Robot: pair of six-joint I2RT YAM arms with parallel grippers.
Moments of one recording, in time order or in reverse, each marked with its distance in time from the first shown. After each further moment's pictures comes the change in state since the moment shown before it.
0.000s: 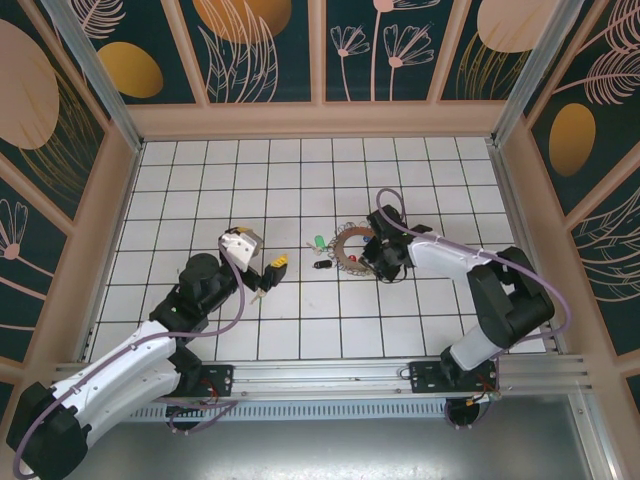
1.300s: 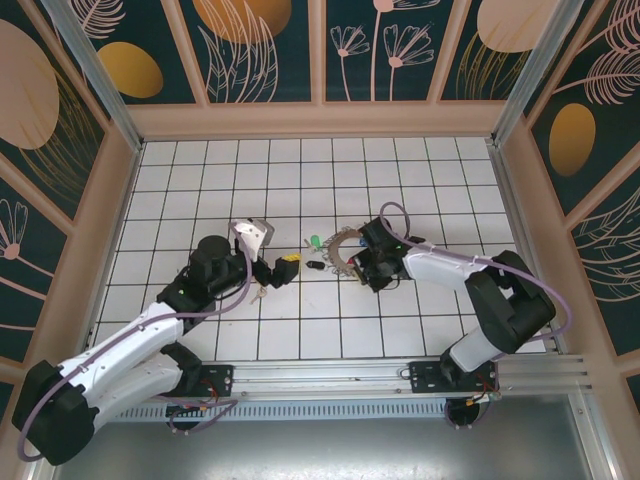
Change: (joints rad) left arm 0.000 0.156 0.132 -0.037 0.191 -0.175; right arm 0.095 0.005 -0.064 0.097 -0.023 0.474
